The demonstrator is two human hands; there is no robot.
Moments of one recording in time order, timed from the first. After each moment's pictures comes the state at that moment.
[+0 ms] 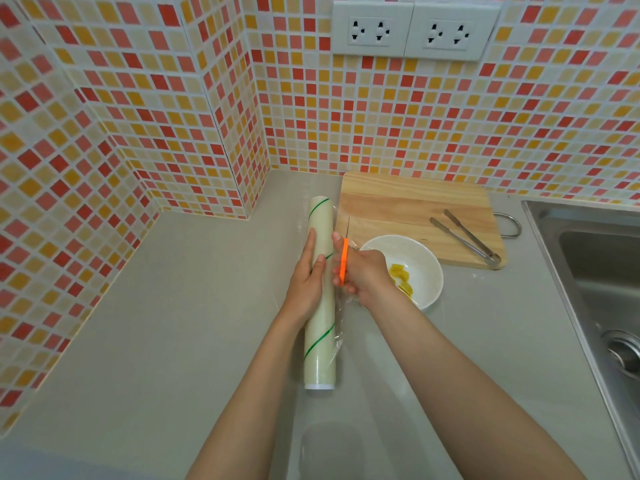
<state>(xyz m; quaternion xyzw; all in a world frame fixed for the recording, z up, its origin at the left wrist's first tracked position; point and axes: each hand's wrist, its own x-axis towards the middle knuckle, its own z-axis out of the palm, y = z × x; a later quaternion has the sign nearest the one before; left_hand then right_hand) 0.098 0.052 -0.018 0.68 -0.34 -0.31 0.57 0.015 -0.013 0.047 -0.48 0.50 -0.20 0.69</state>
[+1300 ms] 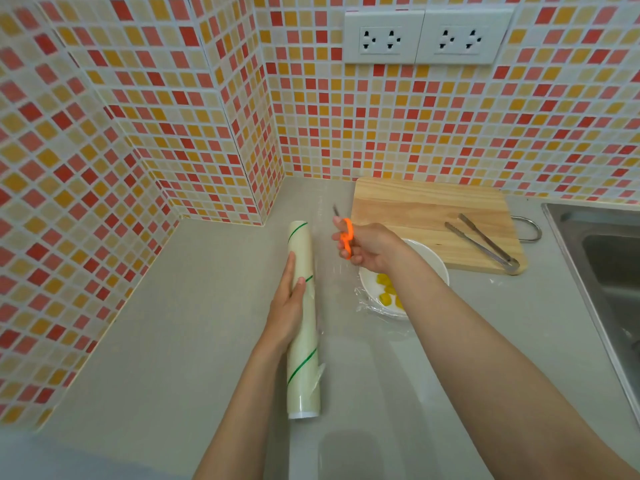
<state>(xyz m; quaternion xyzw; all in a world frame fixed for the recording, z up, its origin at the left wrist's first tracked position) 0.113 0.106 -0.012 0.73 -0.28 -0.30 0.55 0.043 -0.059 0.067 -0.53 0.43 -0.06 0.73</state>
